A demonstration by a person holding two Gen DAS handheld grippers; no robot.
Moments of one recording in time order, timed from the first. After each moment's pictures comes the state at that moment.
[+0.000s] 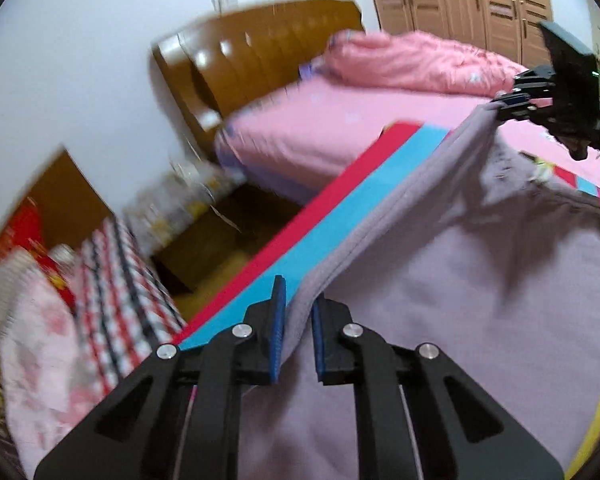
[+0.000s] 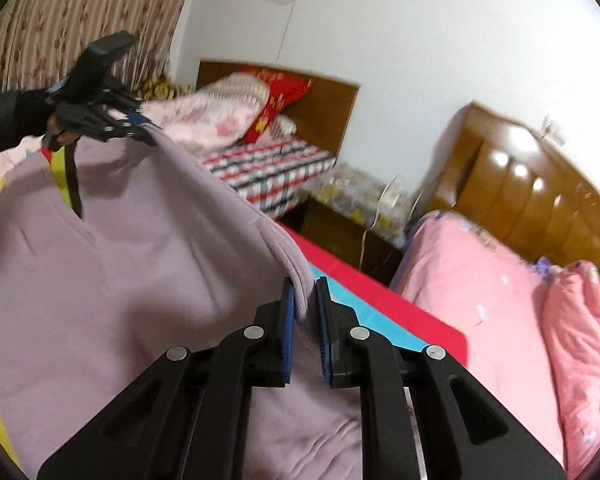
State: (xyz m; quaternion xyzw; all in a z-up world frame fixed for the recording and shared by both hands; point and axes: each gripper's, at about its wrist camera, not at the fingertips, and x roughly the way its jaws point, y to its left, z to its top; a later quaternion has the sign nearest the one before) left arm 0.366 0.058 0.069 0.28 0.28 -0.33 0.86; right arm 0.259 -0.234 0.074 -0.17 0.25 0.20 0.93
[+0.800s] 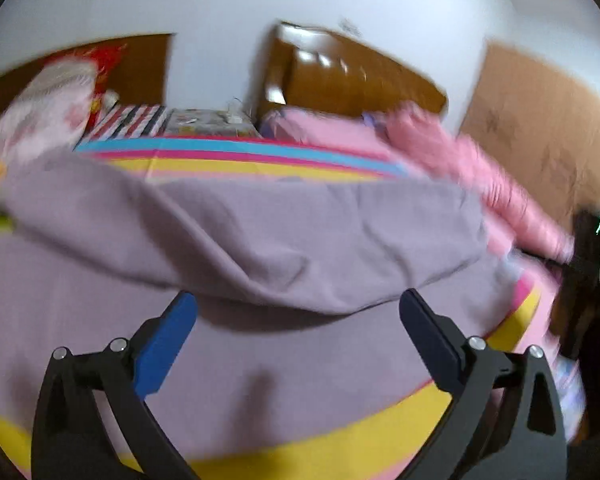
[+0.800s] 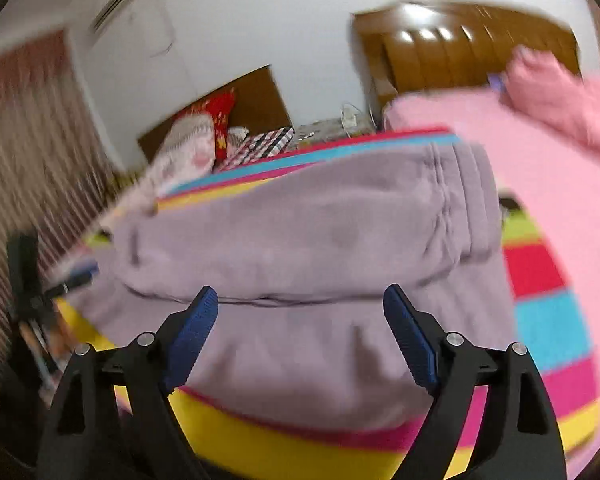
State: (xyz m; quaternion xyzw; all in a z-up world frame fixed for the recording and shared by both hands) left arm 0.106 0.112 -0.031 -0.09 0.33 -0.25 0.91; right arm 0.038 -0.261 0.001 0.17 0.33 0.12 0.92
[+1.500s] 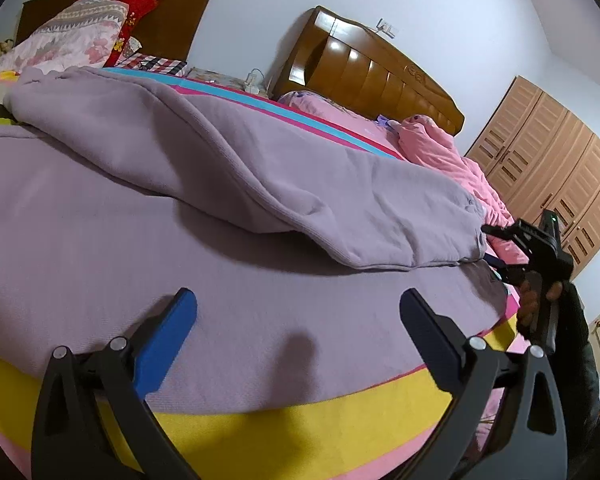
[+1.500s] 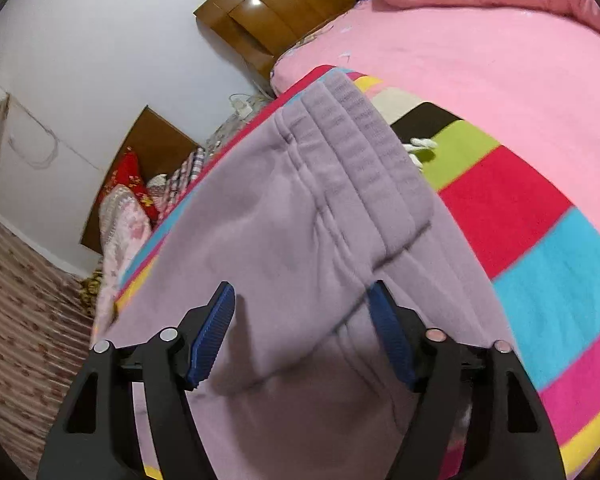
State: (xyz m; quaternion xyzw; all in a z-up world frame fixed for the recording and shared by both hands) left arm 0.100 0.119 -0.075 -0.14 0.37 -0.23 0.89; right arm 0.125 -0.338 -0.036 0.38 0.38 -0.02 0.84
